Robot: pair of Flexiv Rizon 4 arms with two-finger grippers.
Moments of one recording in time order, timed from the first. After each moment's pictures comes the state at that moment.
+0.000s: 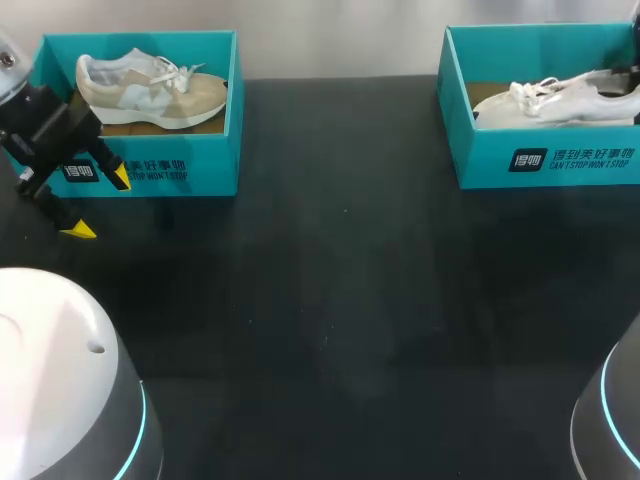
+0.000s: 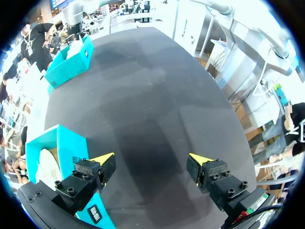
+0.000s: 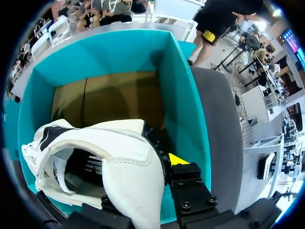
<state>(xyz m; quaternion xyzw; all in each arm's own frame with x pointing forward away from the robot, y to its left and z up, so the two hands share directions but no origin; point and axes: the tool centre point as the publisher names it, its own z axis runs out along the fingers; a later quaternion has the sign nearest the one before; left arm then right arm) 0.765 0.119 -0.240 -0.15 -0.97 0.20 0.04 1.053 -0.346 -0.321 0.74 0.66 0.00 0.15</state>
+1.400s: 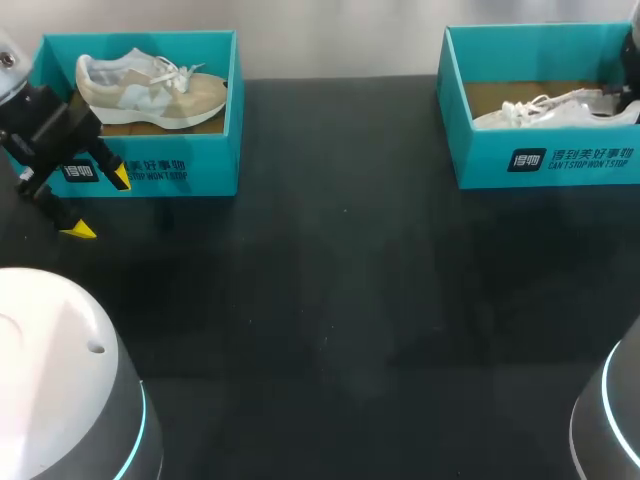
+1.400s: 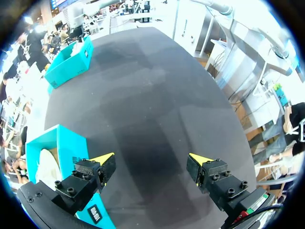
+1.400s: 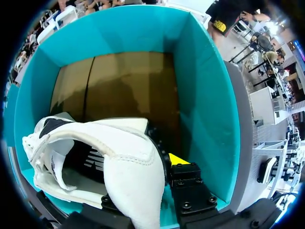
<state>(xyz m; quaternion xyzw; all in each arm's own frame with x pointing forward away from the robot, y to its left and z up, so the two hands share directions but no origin) 0.765 0.119 -0.240 -0.15 -0.97 0.20 0.04 1.029 -0.328 -0.349 0.72 0.68 0.00 0.11</state>
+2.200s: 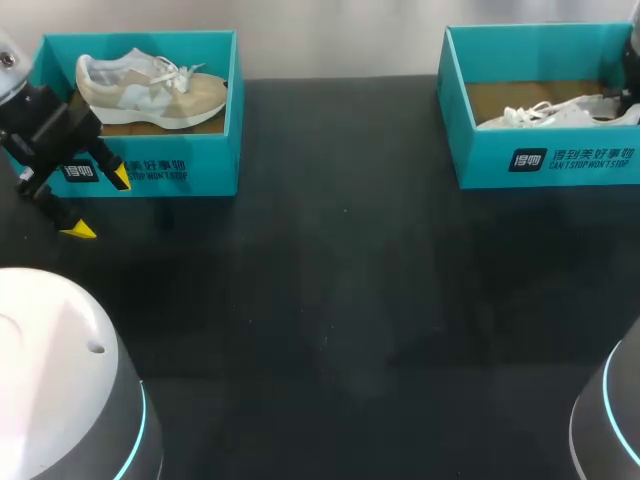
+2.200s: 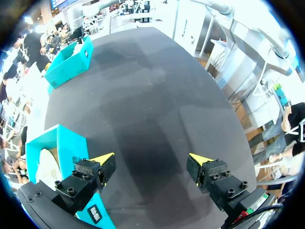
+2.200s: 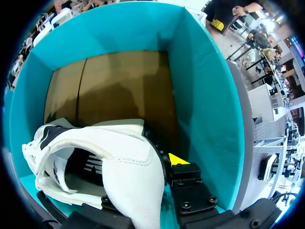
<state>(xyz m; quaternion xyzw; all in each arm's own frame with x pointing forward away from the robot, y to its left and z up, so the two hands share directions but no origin) 0.765 0.119 -0.240 -0.15 -0.97 0.20 0.04 1.036 -0.340 -0.362 0.73 0.67 0.00 0.12</state>
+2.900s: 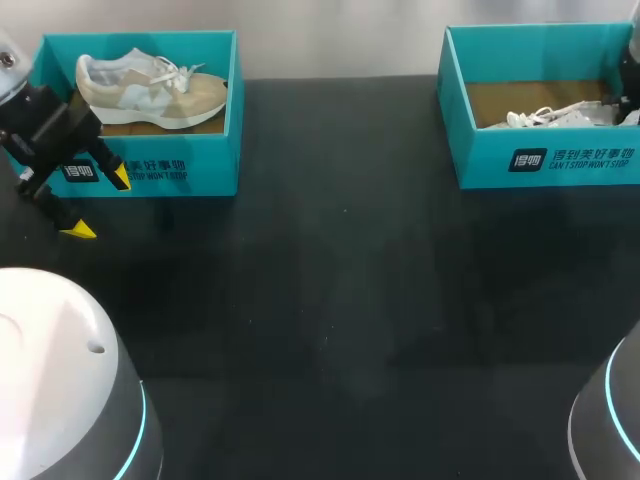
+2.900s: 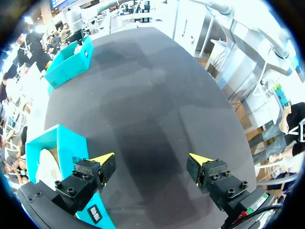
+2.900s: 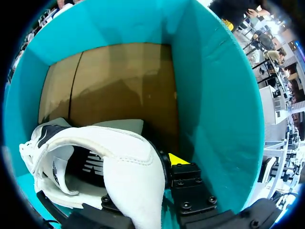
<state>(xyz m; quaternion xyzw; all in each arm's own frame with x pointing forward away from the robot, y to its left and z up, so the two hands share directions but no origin) 0.765 0.119 -0.240 -0.15 -0.97 0.20 0.04 1.043 -0.347 -0.382 0.72 0.69 -0.02 0.10</state>
